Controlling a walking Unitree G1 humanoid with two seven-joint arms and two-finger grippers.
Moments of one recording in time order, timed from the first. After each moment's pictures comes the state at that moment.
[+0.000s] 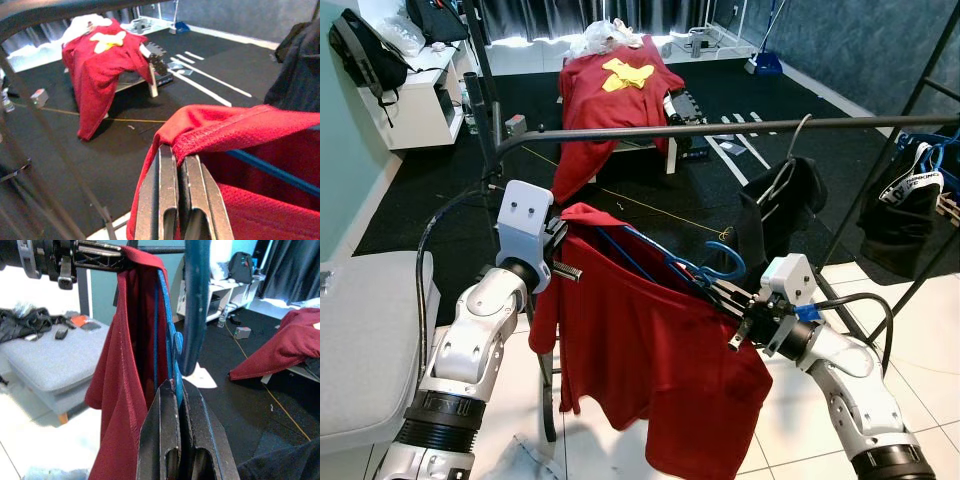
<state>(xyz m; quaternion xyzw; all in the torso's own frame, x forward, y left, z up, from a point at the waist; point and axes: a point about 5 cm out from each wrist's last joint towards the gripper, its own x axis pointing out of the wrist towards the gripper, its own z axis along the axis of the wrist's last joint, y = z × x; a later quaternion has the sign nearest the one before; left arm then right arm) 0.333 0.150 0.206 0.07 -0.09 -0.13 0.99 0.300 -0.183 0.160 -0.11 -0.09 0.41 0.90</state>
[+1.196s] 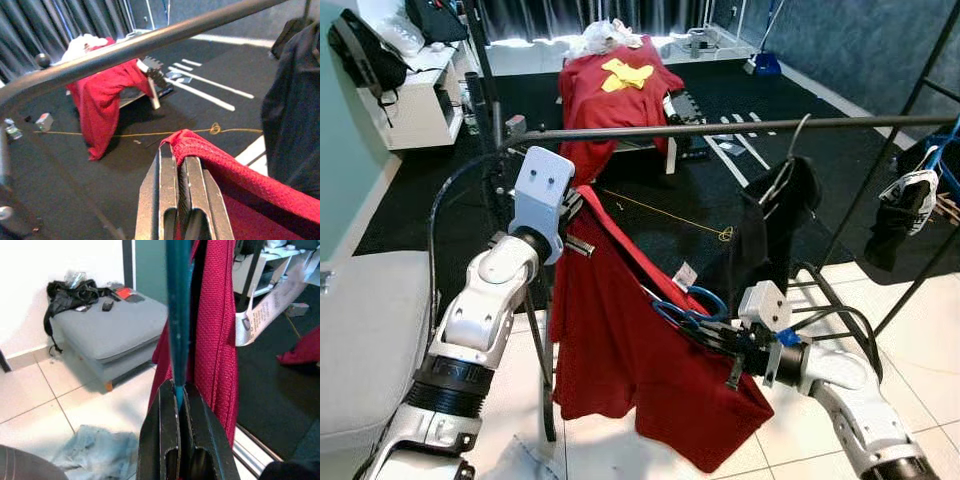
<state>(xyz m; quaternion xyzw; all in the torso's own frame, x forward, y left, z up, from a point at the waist) 0.354 0.145 0.238 0.13 -0.12 -0.14 0.97 0.273 -0.168 0.126 -0.10 -0.02 0.49 0.87</state>
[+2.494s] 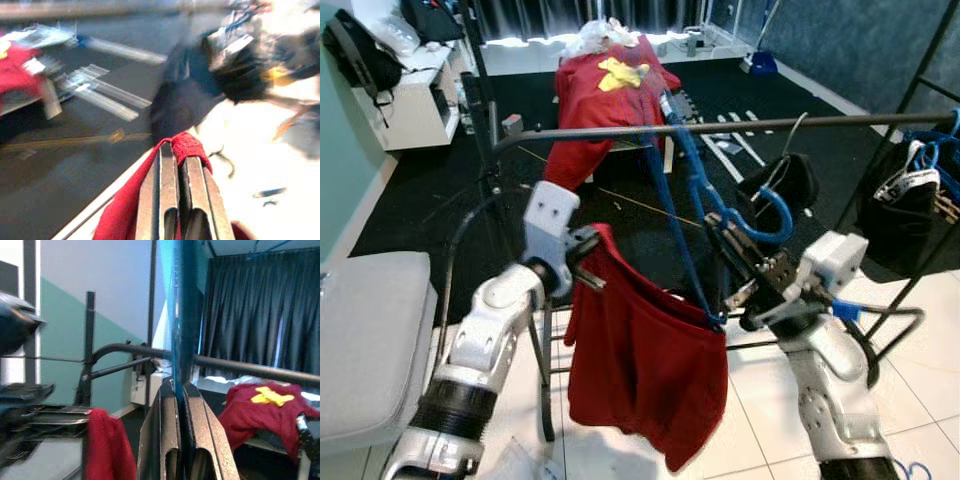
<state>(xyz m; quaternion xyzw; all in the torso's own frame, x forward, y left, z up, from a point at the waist) 0.307 0.087 0.224 -0.02 -0.11 -0.36 0.93 0.305 -0.150 0.211 -0.02 -0.28 0.31 0.91</state>
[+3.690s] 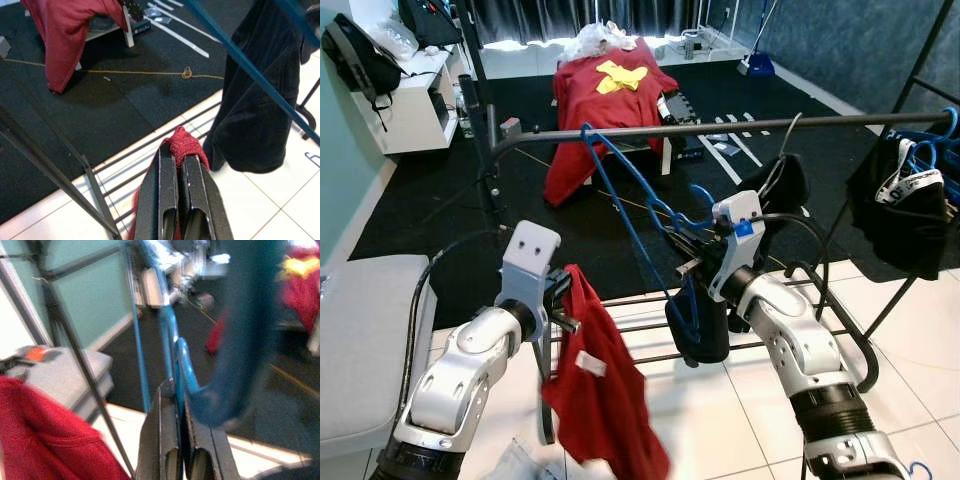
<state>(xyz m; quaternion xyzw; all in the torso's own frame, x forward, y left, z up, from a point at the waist) 0.301 0.150 0.178 0.07 0.02 -0.16 0.98 0.358 -0.137 0.177 0.03 0.00 0.26 0.97</state>
